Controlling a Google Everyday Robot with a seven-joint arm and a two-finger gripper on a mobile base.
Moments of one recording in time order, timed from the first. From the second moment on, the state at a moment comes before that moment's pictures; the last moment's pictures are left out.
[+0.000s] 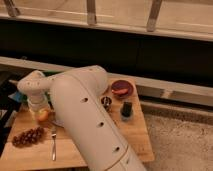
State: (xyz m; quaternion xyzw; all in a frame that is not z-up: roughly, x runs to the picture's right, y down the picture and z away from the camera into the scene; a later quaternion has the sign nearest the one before) arm -0.370 0.137 0.857 -0.38 0.05 0.36 0.85
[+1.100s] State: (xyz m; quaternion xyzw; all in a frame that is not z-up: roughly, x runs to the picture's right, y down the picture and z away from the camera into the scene) arm -0.263 0.057 0.775 -0.39 0.02 0.41 0.82
